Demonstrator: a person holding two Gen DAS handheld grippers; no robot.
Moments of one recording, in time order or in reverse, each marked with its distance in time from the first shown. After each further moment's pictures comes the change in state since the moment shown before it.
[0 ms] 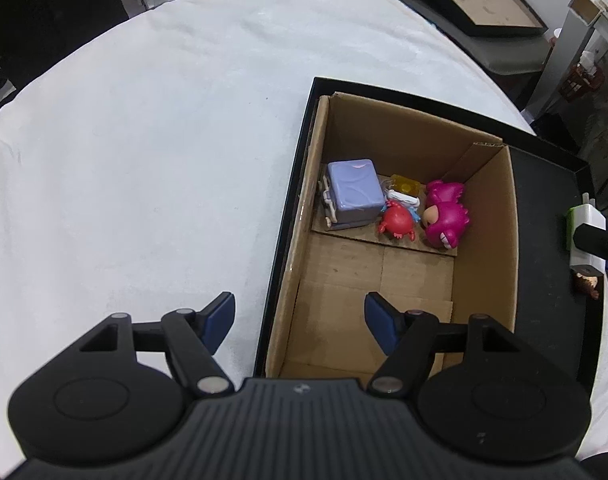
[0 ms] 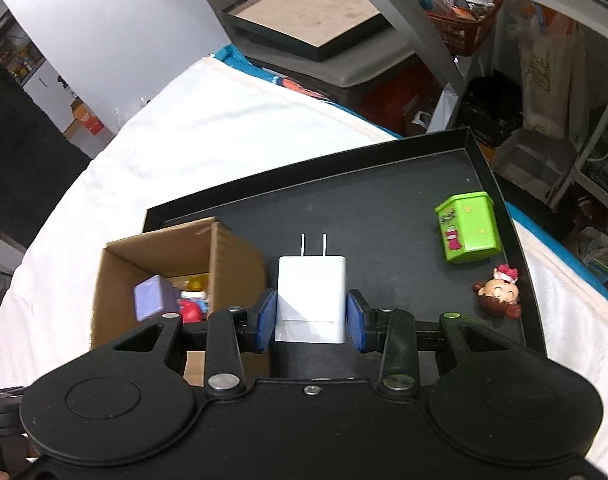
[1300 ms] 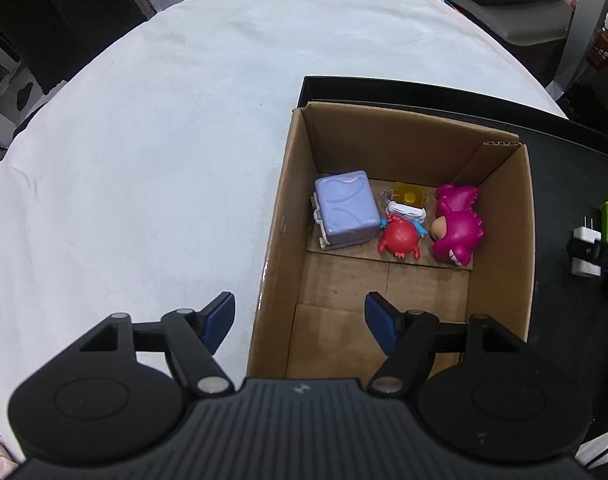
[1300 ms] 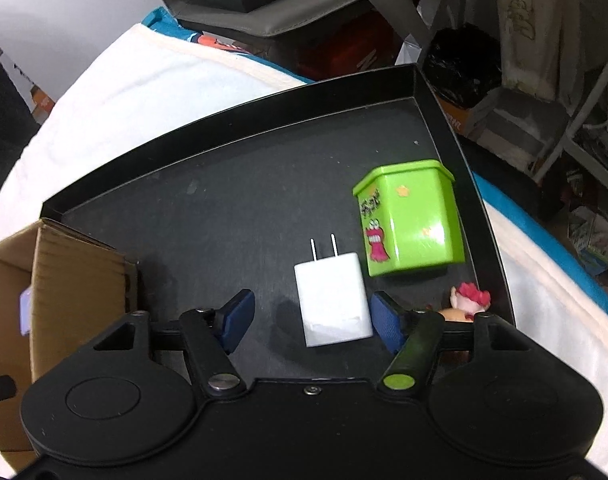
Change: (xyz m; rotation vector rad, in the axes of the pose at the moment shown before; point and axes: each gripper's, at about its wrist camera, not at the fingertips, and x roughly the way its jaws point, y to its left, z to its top) left arm 0.019 -0.044 0.028 0.060 0.064 0.157; right arm 0.095 -0.080 0.007 0.017 0.094 -0.088
